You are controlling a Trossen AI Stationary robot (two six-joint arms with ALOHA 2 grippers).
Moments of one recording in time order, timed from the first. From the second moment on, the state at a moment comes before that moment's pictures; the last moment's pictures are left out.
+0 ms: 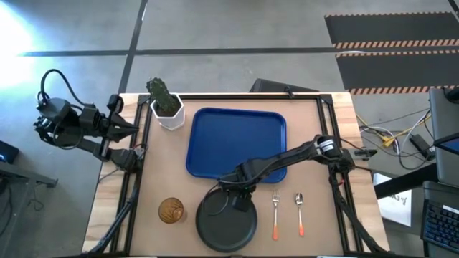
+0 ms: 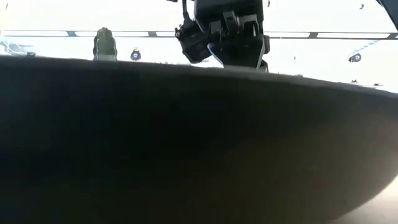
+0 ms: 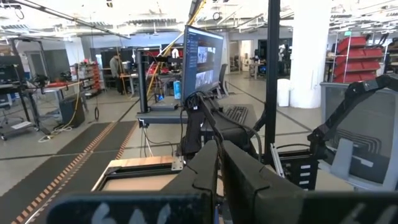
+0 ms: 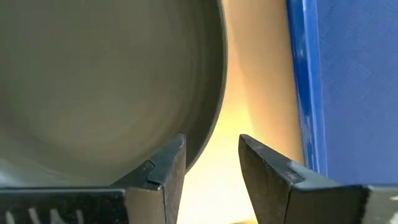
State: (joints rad) left arm -0.27 0.48 1.10 -0.57 -0.18 0.06; right arm 0.23 2.16 1.82 -1.11 -0.15 0.58
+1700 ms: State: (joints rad) left arm -0.27 0.48 1.09 -0.57 -0.16 0.06; right arm 0.14 2.09 2.17 -1.38 0.36 0.44
